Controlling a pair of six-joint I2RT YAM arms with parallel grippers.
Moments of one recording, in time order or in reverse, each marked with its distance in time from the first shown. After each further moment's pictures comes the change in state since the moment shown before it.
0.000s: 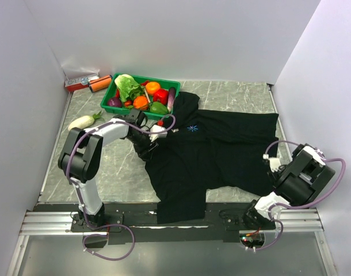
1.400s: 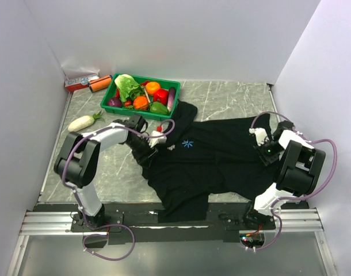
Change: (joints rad) left arm -0.023 -0.054 -0.061 -0.040 -0.019 -0.096; right arm 0.359 0.109 0.119 0.429 -0.125 0.130
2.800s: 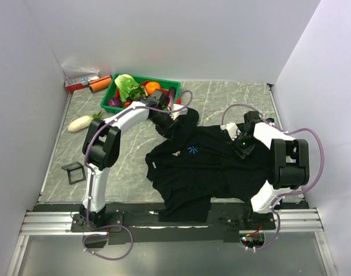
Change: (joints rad) left arm -0.096 0.333 0.616 -0.085 0.082 -0.230; right arm 0.373 0.020 0.079 -0.019 -0.014 0.135
